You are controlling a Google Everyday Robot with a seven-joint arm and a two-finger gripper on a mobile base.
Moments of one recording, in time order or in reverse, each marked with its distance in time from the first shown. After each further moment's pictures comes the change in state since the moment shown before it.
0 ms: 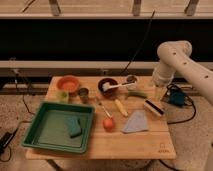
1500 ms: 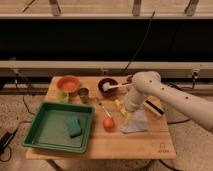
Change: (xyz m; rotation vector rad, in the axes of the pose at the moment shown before) arm -0.183 0.073 0.103 -0.073 -0.308 -0.123
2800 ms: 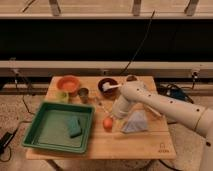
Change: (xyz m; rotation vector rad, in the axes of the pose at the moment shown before) arm -0.040 -0.001 0.067 -0.046 -0.077 -0.039
